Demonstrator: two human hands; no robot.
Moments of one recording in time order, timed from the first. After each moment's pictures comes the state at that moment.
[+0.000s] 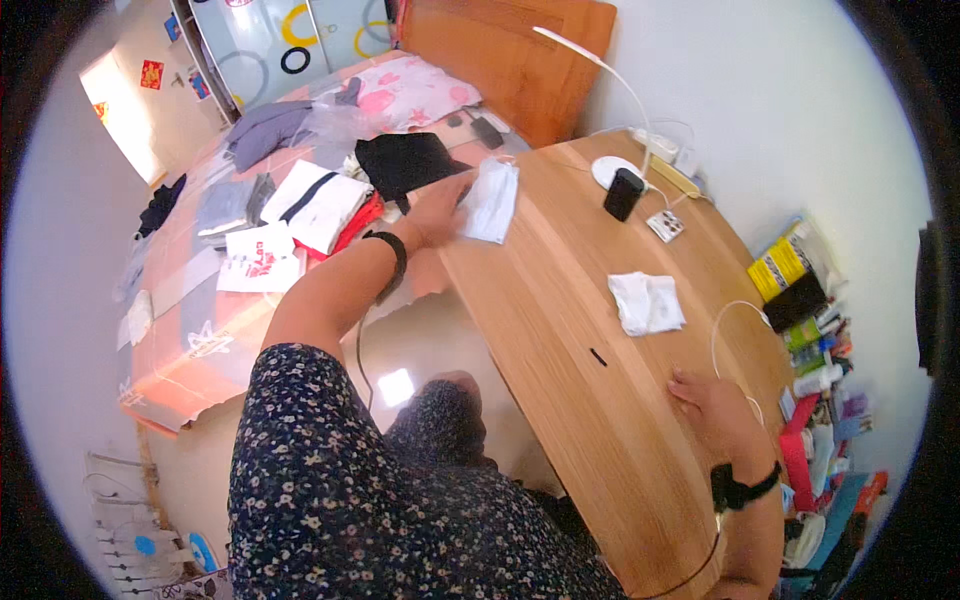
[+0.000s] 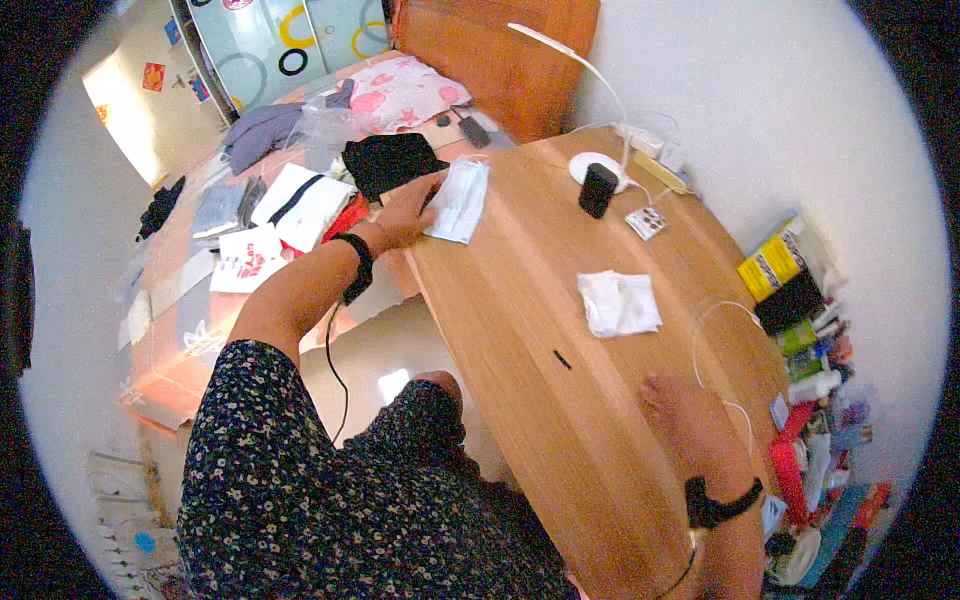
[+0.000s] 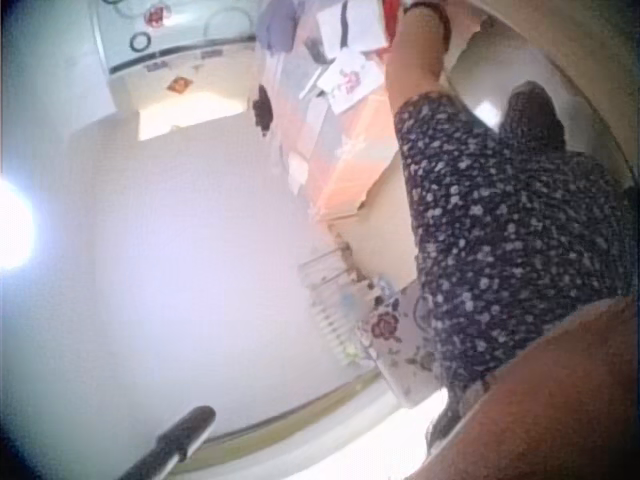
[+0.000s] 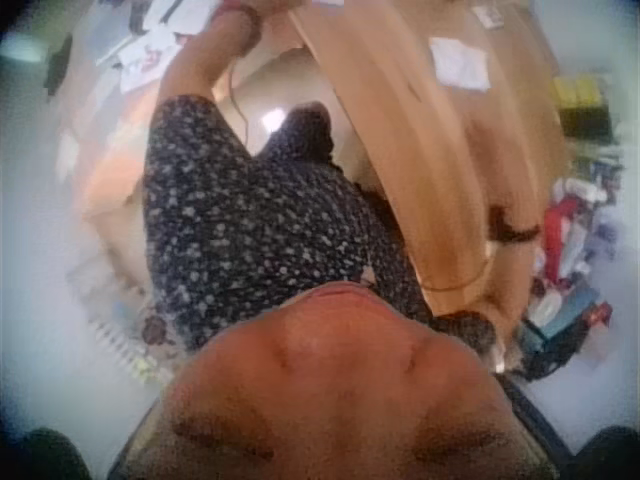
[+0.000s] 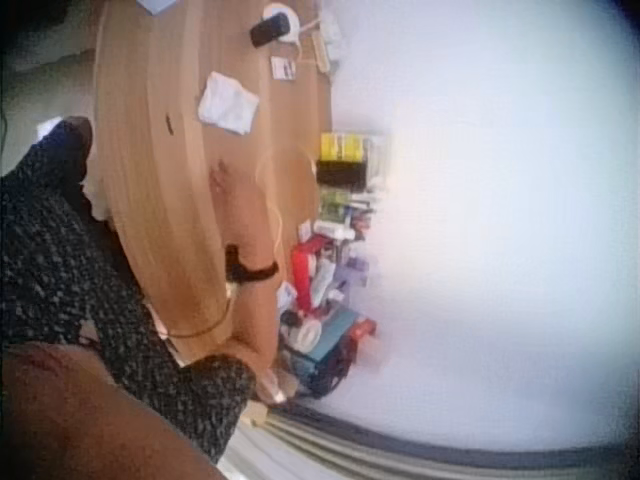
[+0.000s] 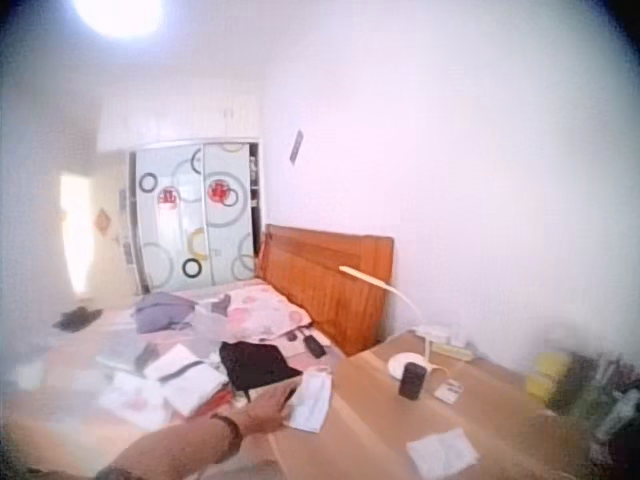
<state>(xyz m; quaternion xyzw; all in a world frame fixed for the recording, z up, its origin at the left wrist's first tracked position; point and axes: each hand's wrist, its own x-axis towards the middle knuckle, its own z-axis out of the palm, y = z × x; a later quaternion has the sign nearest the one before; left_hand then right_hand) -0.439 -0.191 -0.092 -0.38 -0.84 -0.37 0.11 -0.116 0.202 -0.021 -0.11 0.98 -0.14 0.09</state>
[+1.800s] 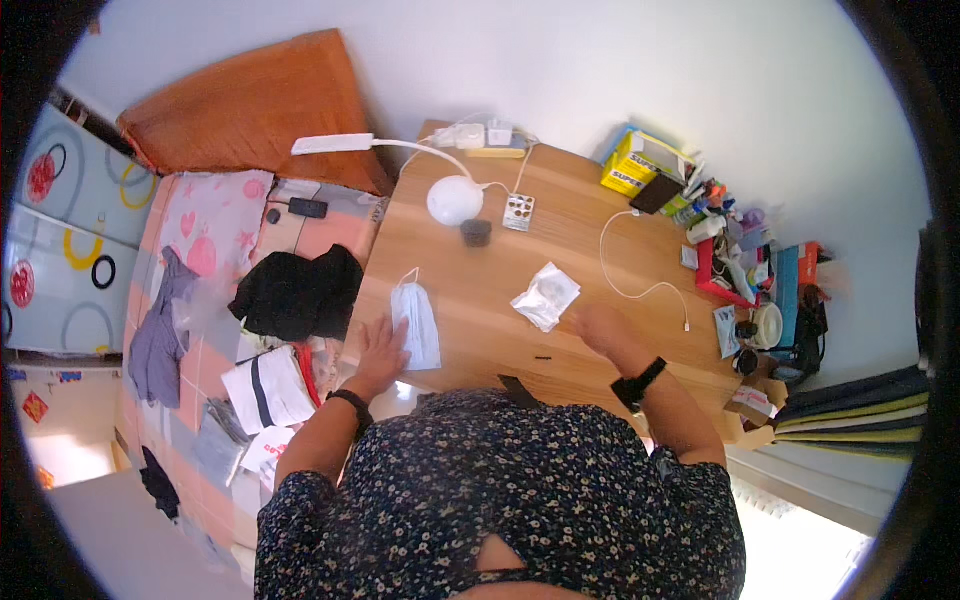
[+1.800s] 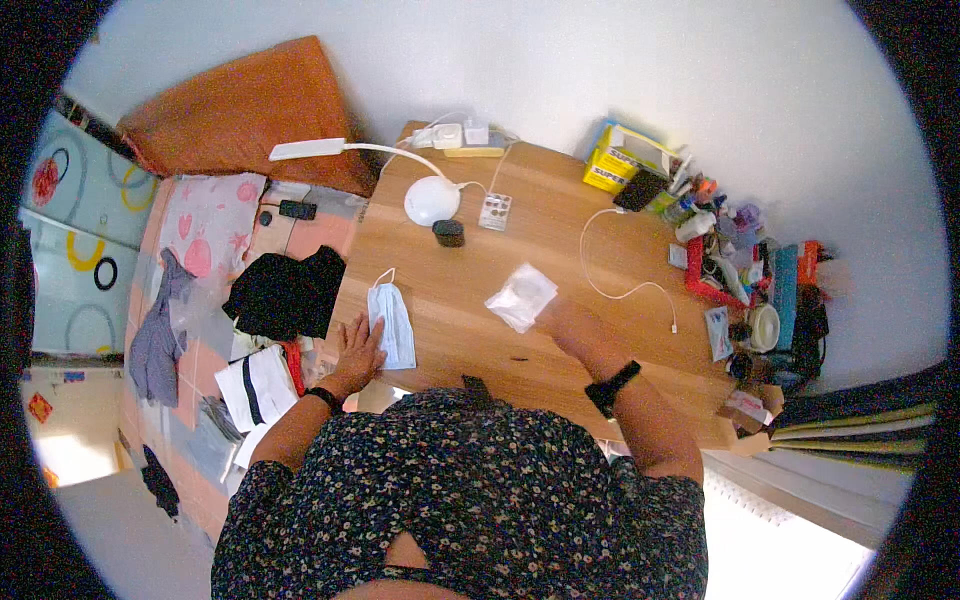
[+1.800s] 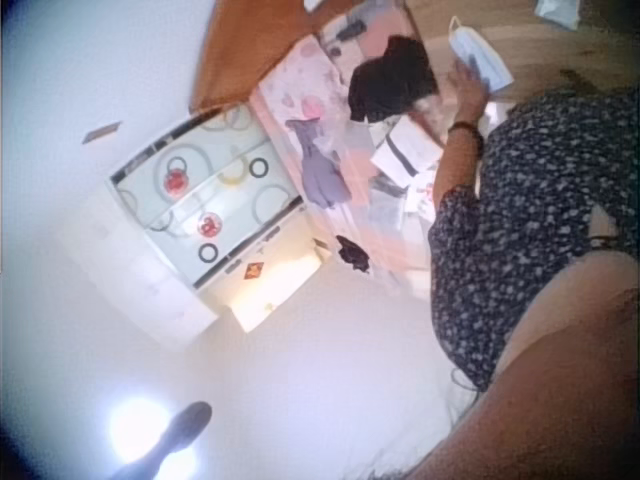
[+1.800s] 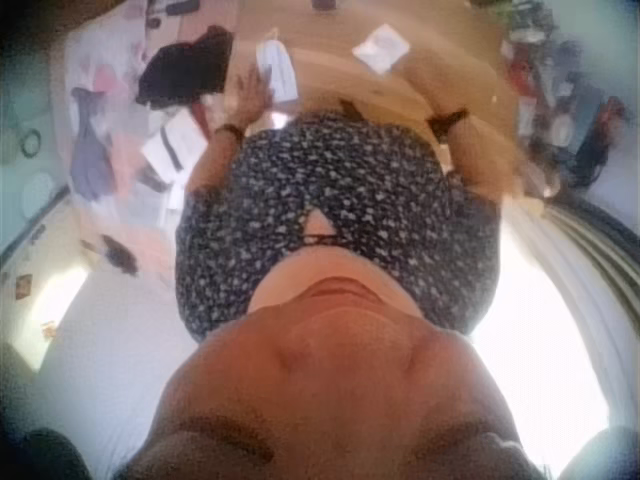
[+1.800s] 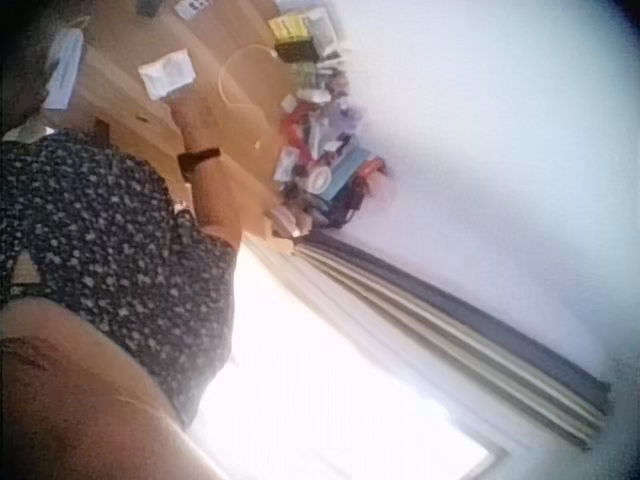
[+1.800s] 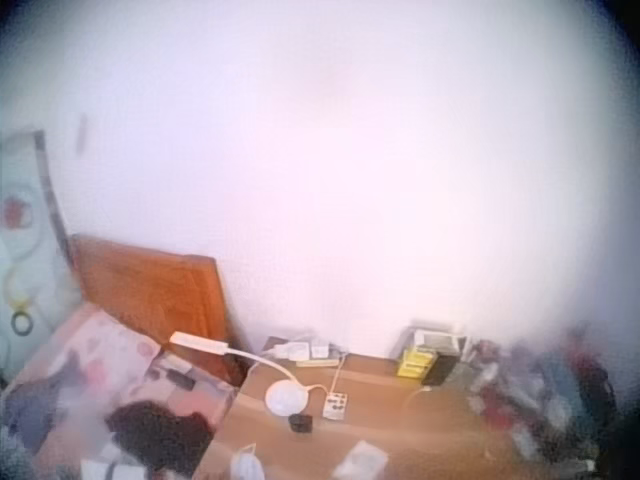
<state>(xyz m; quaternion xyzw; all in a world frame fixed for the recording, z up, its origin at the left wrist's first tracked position) -0.455 -0.216 -0.077 -0.50 -0.84 -0.05 -0.19 -0.220 0.124 0.066 0.28 0.87 -0.36 0.17</state>
